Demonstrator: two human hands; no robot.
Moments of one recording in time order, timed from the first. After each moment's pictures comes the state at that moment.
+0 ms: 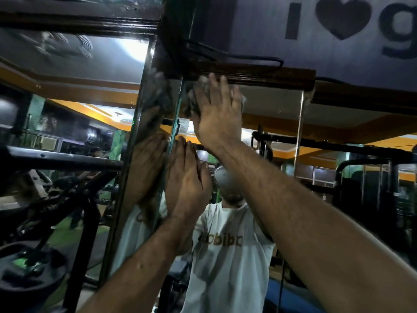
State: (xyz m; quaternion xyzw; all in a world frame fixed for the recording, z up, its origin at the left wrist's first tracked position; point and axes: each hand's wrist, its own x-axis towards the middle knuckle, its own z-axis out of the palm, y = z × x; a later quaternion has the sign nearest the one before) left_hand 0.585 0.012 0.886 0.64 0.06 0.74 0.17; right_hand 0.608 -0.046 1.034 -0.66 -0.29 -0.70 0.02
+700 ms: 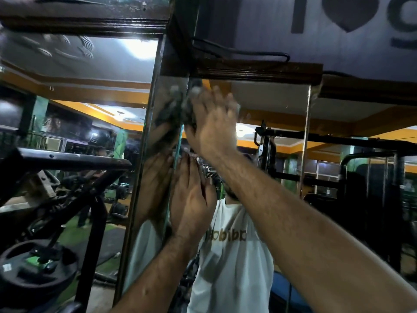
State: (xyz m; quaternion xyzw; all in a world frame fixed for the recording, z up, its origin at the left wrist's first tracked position) left_hand 0.571 0.012 0.847 0.68 0.06 0.71 0.19; right_hand 0.598 -0.029 1.004 -0.64 -0.33 -0.69 0.07
